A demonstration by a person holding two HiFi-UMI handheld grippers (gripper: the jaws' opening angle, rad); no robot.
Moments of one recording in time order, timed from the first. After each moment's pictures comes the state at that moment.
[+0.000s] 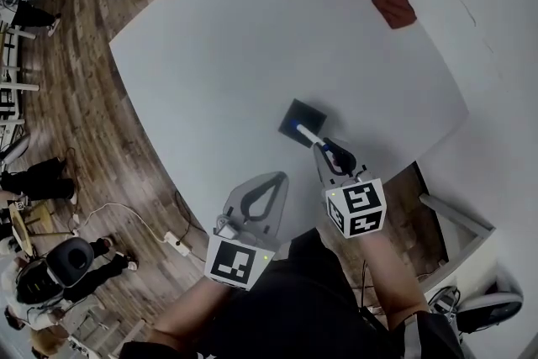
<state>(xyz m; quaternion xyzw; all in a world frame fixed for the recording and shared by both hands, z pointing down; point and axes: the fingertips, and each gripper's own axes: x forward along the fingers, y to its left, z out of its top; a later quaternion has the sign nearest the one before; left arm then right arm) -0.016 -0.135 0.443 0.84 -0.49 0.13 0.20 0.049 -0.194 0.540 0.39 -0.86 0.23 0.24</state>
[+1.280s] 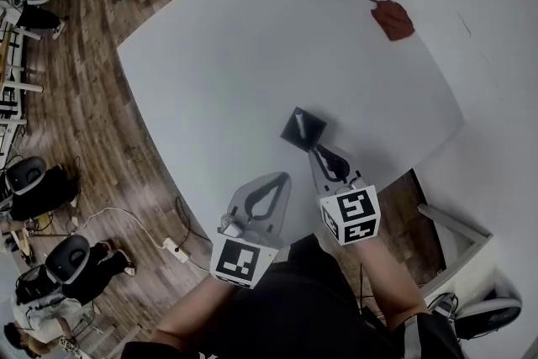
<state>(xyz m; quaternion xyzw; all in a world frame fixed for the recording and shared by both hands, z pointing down) -0.017 -0.139 0.432 0.84 -0.50 0.12 0.19 0.030 -0.192 0.512 0.37 -0.88 0.20 0.22</state>
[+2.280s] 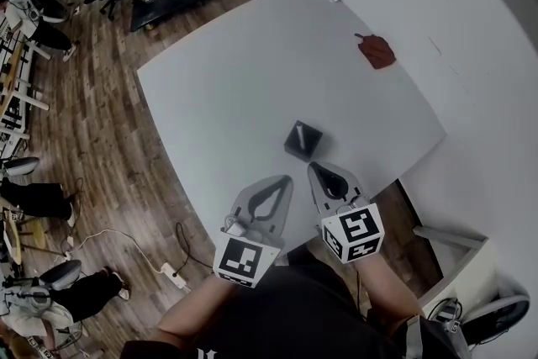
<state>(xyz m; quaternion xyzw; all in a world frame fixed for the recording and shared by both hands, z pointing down) -0.020 -0.106 0.362 0.86 -0.50 0.08 0.11 0.019 -0.143 0.408 0.37 -0.91 0.14 0.15</state>
